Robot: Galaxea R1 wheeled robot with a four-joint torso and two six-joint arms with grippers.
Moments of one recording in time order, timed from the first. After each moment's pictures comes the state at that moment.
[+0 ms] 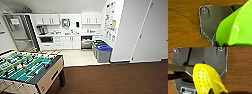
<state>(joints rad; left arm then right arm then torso) 1.51 2.91 -2.77 0.85 -0.13 -0.76 -1.60 2.95 -2.77 -0.40 0.11 0.29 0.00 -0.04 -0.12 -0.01</state>
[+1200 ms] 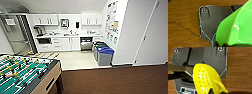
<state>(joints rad) 1.51 2.91 -2.77 0.85 -0.13 -0.76 -1.60 2.95 -2.77 -0.40 0.12 0.29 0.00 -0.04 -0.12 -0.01</state>
